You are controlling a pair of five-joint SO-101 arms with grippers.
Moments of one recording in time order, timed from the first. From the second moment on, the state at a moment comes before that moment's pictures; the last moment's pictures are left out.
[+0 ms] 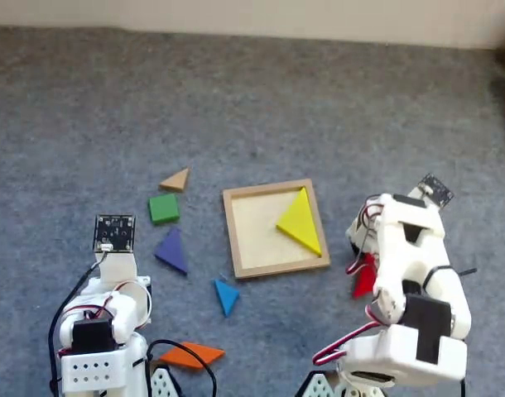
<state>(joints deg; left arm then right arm) -12.5 -101.5 96.0 75.3 0.5 7.6 0.5 39.9 53.3 -32.0</state>
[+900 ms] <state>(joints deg) -12.5 -101.5 96.0 75.3 0.5 10.5 4.5 36.5 53.5 -37.1</state>
